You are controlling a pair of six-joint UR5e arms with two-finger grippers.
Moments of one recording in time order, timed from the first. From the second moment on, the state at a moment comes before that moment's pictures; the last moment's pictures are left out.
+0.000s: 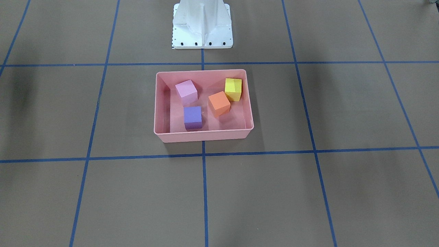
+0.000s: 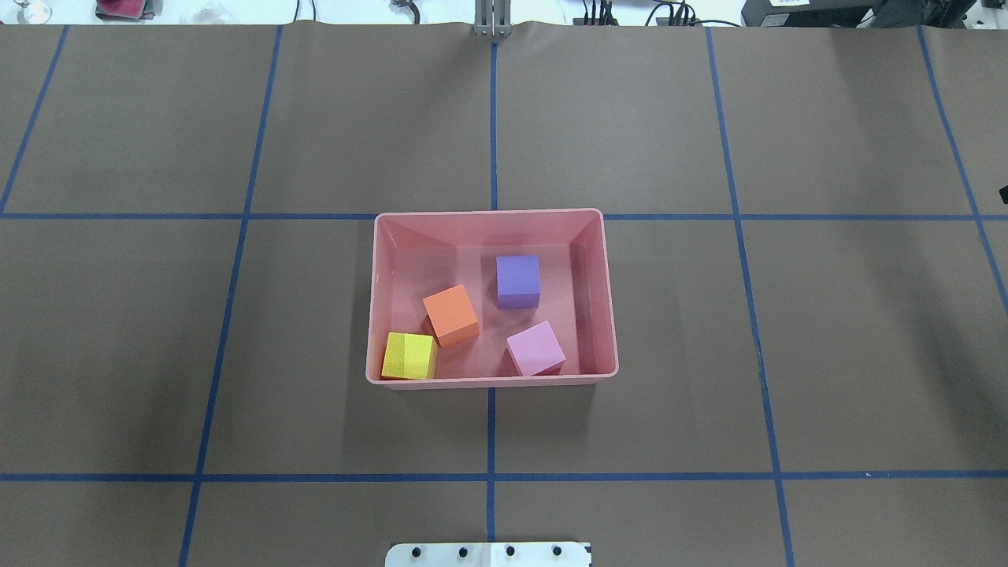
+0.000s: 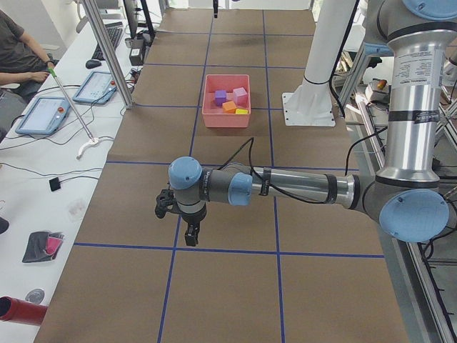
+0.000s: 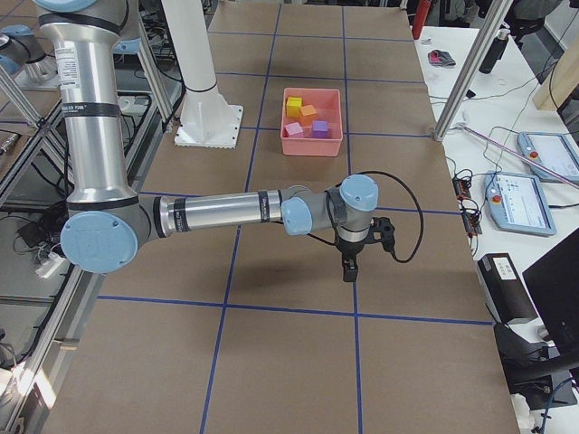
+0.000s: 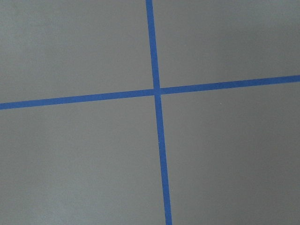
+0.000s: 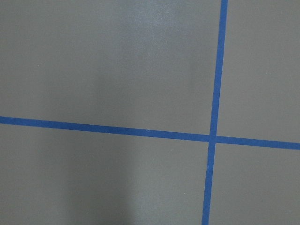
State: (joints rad) left arm -1.49 -1.56 -1.66 -1.59 -2.32 -0.03; right arm 1.39 -1.51 1.62 -1.47 2.28 0.20
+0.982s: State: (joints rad) left arm -1.49 -1.56 -1.66 -1.60 -2.33 -0.03; right arm 1.39 -1.50 1.61 -1.54 2.31 0.10
